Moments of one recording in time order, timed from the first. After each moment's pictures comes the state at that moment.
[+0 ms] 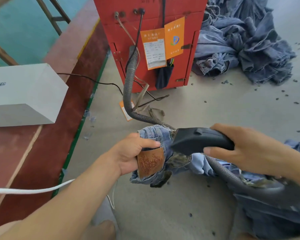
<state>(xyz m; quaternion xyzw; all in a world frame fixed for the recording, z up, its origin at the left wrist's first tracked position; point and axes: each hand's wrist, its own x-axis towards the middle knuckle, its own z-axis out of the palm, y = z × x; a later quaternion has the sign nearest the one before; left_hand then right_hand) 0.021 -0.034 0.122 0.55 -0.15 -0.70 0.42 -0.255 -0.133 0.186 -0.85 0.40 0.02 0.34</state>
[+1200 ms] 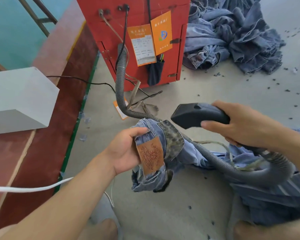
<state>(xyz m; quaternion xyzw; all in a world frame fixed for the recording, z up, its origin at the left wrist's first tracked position) 0.015 -0.038 0.128 0.48 -0.07 -0.75 0.44 -0.262 -0.155 0.188 -0.80 0.44 -0.05 0.39</state>
